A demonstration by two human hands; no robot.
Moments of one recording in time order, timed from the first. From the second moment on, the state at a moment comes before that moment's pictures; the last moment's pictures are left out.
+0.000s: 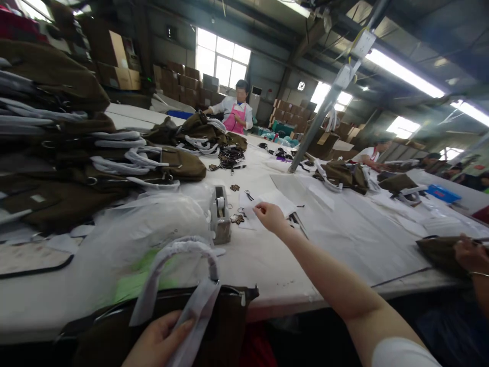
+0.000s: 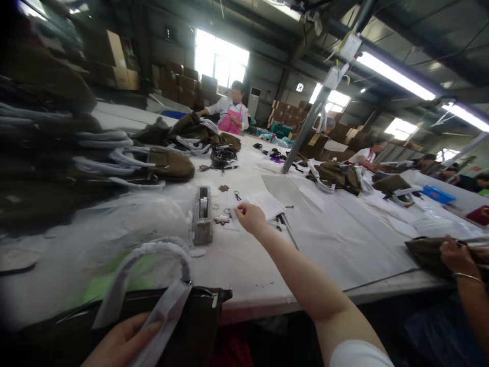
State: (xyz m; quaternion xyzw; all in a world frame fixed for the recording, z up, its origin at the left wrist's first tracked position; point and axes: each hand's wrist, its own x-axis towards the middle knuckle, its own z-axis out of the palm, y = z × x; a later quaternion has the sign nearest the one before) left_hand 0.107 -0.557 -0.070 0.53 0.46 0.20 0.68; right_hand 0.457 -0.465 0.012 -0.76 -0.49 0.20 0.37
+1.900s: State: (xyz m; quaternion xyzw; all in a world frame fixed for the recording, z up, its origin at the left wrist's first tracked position) left_hand 0.106 -0.590 -0.035 0.68 0.50 0.22 0.49; right_hand 0.293 -0.628 0.007 -0.53 -0.51 0.59 0.33
